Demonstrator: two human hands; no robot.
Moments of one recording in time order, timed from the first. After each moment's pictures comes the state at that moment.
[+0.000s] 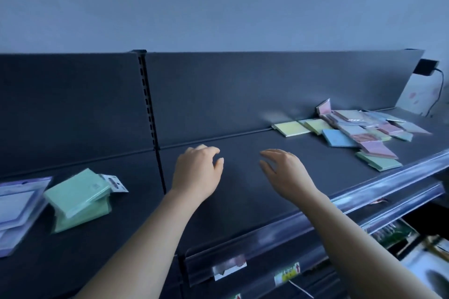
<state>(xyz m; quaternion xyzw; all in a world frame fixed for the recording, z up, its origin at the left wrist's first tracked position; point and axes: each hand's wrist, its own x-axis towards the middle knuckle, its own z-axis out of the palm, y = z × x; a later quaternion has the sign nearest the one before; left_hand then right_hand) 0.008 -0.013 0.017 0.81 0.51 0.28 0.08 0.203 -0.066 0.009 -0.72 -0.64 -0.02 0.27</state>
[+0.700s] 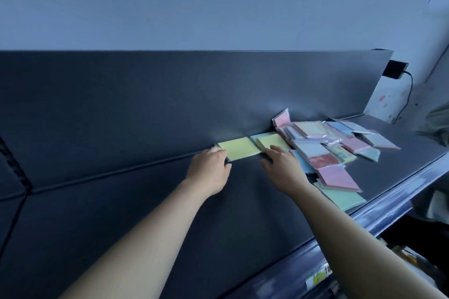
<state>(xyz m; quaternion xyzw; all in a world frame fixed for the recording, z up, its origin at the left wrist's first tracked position) 0.256 0.095 -0.003 0.88 0.45 0.14 0.08 0.443 0.038 -0.016 -0.79 -0.59 -0.02 0.19</state>
